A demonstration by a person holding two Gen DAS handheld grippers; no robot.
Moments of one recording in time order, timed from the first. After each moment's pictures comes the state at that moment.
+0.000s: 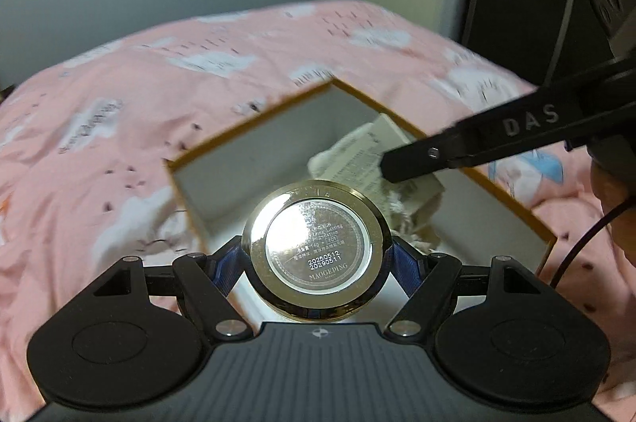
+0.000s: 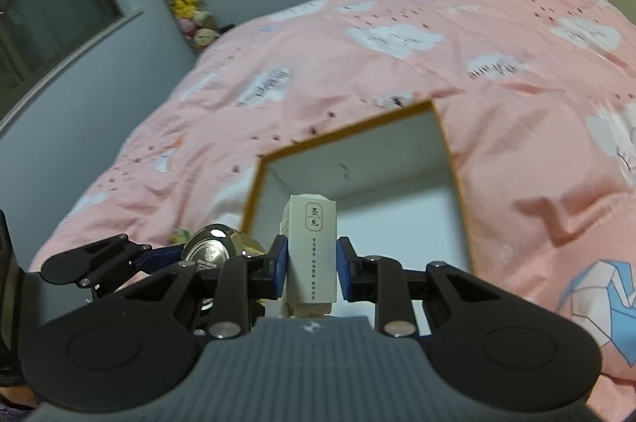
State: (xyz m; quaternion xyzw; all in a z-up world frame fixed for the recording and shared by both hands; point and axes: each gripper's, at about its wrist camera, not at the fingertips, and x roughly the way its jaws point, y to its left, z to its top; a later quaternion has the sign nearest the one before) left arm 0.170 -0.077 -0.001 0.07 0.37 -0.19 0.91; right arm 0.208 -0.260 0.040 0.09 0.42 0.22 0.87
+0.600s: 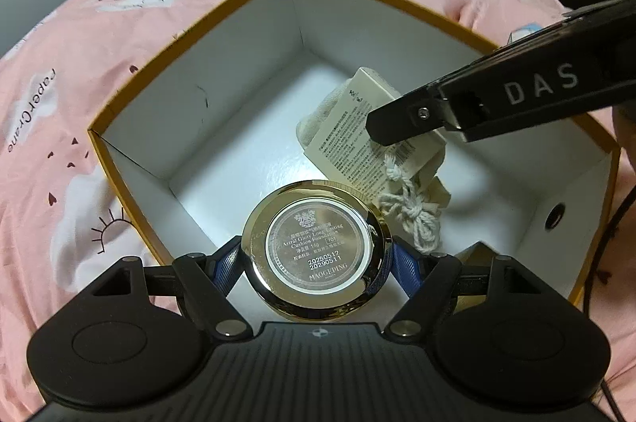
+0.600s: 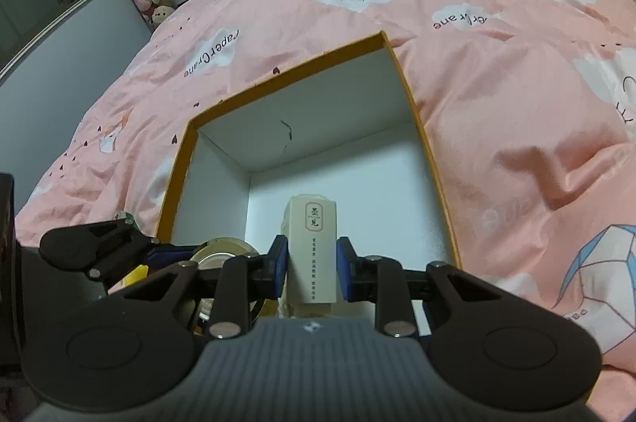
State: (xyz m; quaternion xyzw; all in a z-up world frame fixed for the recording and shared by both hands) left arm 0.215 -0.099 -0.058 0.17 0.47 -0.23 0.83; right arm 0.236 -0.262 -0.015 0.09 0.47 0.18 0.86
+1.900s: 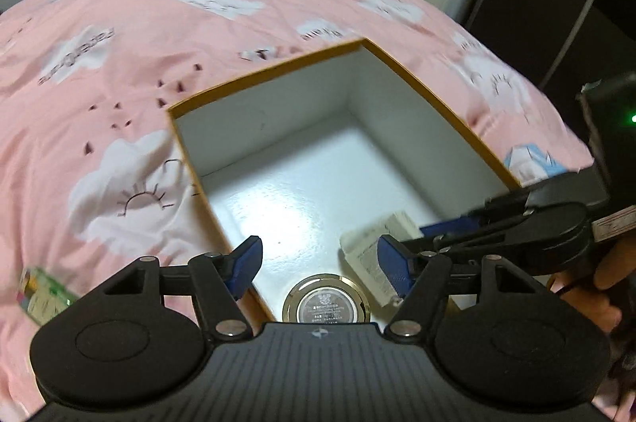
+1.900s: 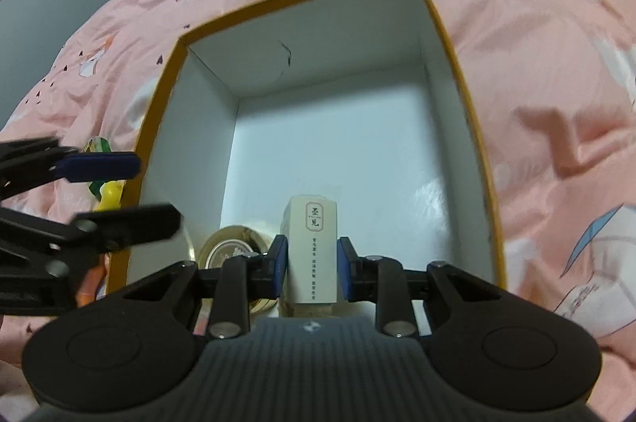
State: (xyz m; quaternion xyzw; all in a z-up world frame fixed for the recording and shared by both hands) left arm 0.200 -0.041 -0.017 -0.01 0.44 -0.20 0.88; right arm 0.237 -0.238 -0.039 0.02 0.54 0.17 0.82
